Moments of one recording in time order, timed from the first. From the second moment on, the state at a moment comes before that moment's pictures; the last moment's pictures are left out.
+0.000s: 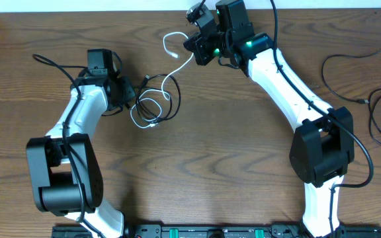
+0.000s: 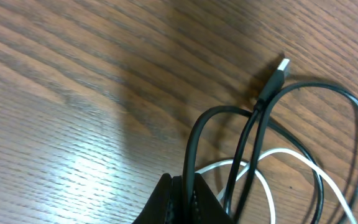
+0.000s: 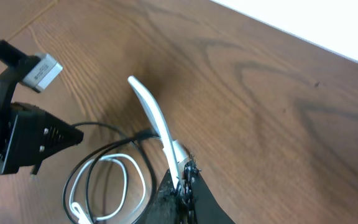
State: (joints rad) left arm 0.07 1.81 1.19 -0.55 0.07 -0.40; right arm 0.45 2.13 1.88 -0.42 -0.49 -0.04
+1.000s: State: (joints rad) left arm 0.25 1.37 1.19 -0.53 0.43 -0.54; right arm 0.31 1.86 1.88 -0.41 -0.47 -0.06
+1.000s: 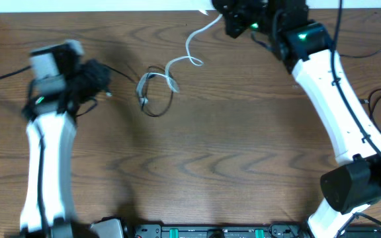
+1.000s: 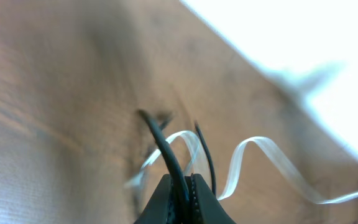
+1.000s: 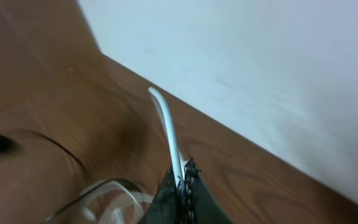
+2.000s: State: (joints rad) left arm 0.37 1.12 1.19 -0.66 -0.06 -0.62; right arm -0.07 1.74 1.88 -0.60 -0.43 0.00
